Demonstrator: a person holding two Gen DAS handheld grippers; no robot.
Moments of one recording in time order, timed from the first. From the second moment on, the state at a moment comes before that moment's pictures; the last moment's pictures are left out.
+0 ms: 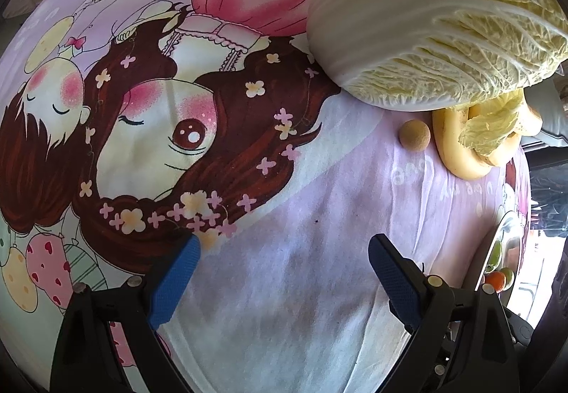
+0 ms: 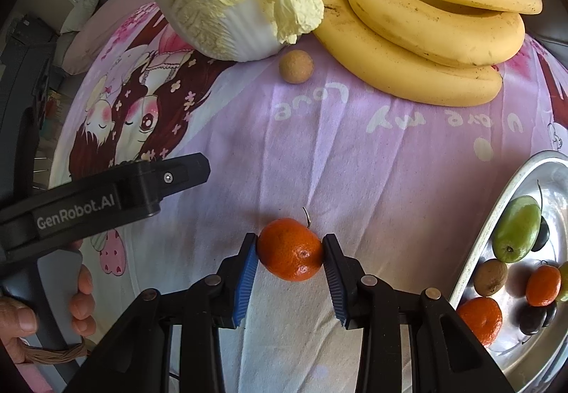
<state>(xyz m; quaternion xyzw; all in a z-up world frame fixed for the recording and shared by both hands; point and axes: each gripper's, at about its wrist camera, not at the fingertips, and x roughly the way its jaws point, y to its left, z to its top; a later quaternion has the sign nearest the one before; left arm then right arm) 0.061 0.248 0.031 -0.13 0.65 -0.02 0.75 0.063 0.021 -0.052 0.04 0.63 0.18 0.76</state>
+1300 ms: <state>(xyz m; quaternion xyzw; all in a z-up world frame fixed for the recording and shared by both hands) 0.150 0.086 0.042 -0.05 0.54 -0.04 0.84 0.101 -0.074 -0.037 0.07 0.60 0.16 0.78</state>
